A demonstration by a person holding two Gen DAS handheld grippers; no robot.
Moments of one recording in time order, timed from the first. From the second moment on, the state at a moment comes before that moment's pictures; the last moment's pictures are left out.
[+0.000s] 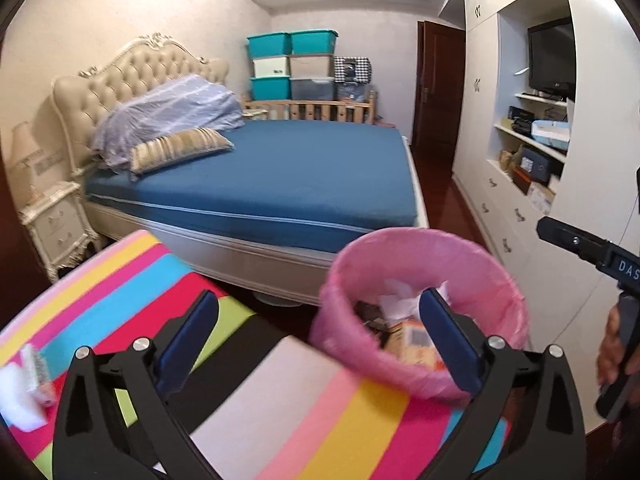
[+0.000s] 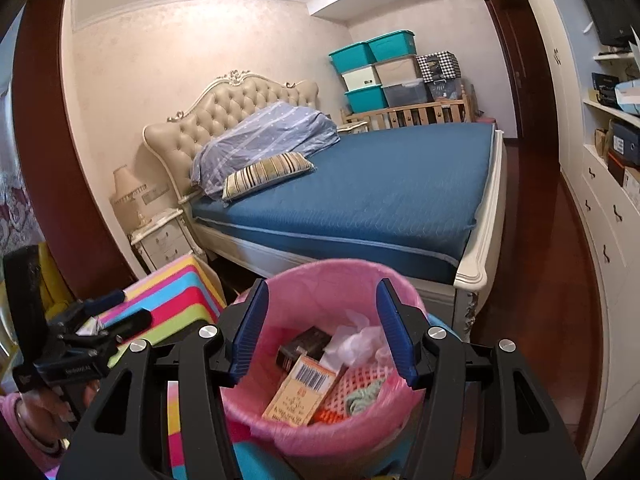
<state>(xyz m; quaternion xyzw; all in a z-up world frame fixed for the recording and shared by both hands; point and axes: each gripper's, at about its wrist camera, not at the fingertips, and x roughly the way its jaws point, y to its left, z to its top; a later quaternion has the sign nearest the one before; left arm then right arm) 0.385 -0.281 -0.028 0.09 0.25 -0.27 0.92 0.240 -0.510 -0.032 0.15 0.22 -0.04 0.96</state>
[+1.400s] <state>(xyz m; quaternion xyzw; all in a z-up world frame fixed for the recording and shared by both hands) 0.305 0.098 -0.077 -0.02 0.31 0.12 0.94 0.380 -0.107 -0.092 -0.01 0.37 0.20 0.91</state>
